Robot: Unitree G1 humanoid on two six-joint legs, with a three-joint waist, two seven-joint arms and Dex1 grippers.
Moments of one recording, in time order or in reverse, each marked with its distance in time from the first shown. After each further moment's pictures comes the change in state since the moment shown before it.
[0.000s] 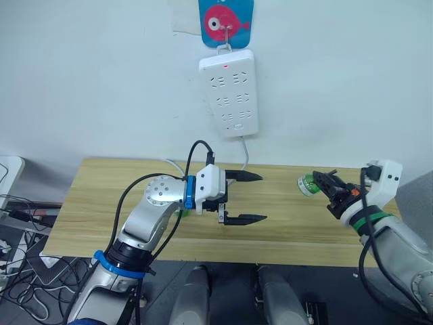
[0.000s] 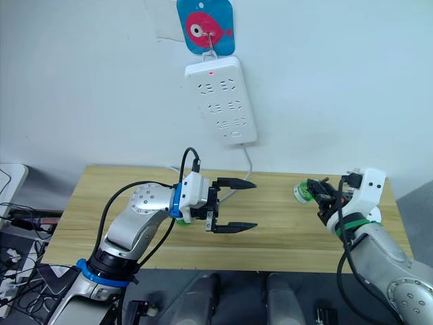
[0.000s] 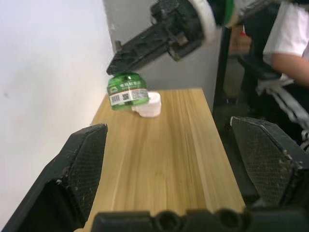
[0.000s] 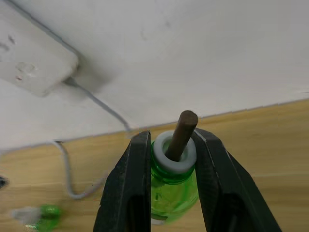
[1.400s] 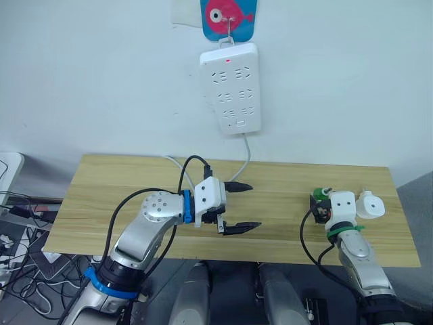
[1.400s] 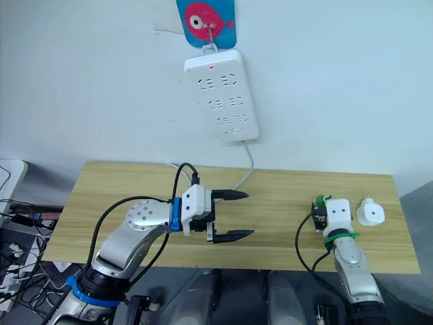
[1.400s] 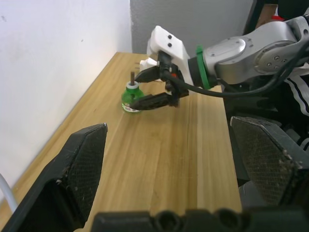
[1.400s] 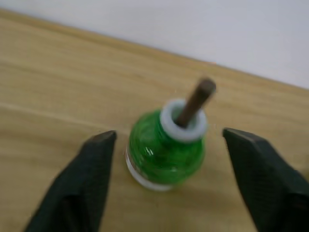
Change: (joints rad) left arm 0.145 0.041 0.001 -0.152 0.023 0.159 0.156; right arm -0.094 0.386 0.058 0.843 -1.094 -0.496 0.450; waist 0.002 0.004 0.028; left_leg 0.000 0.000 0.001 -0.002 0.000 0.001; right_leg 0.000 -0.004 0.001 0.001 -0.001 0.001
